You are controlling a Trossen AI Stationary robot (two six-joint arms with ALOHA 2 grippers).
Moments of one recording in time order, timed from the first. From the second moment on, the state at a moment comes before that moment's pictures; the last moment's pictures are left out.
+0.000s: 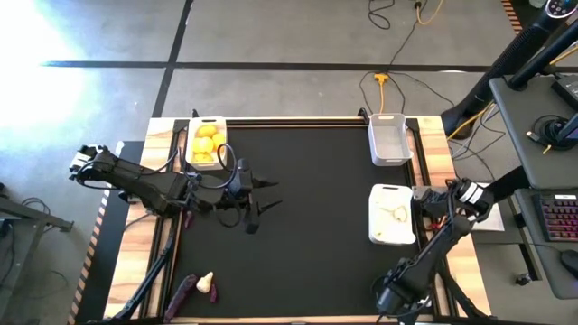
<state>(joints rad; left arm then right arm) -0.28 1.21 0.98 0.00 -0.46 -0.22 0.93 1.83 1.08 -0.89 -0.75 1.49</state>
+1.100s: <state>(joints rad) -0.28 1.21 0.98 0.00 -0.46 -0.22 0.95 1.83 0.94 -0.66 -0.82 1.56</state>
